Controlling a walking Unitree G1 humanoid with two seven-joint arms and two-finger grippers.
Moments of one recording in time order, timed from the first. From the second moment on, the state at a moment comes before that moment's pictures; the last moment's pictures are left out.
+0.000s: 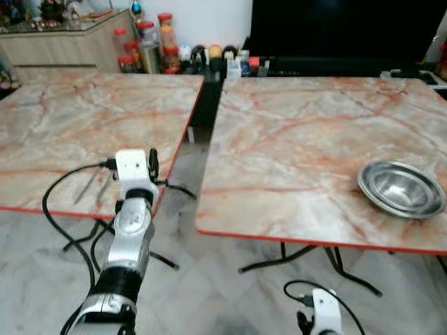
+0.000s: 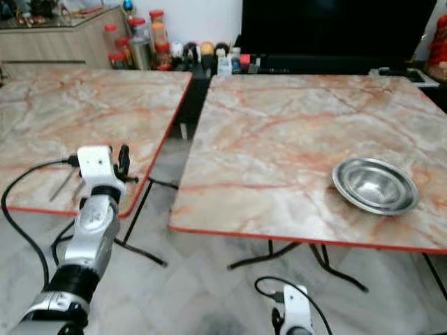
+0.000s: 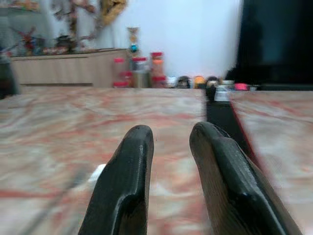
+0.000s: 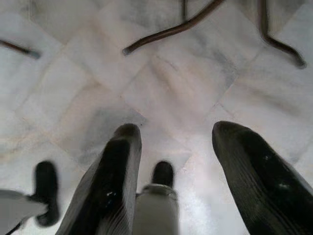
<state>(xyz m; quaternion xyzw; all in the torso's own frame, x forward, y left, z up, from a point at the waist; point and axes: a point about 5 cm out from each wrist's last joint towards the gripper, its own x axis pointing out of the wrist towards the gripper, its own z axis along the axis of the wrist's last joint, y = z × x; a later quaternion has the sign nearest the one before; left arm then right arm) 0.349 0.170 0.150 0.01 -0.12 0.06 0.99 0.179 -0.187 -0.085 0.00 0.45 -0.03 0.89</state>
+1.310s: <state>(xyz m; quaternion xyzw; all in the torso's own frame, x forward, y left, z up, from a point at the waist) 0.345 0.171 0.141 0.01 -0.10 0.05 0.99 0.185 -0.180 -0.083 0.00 0.44 -0.02 0.90</state>
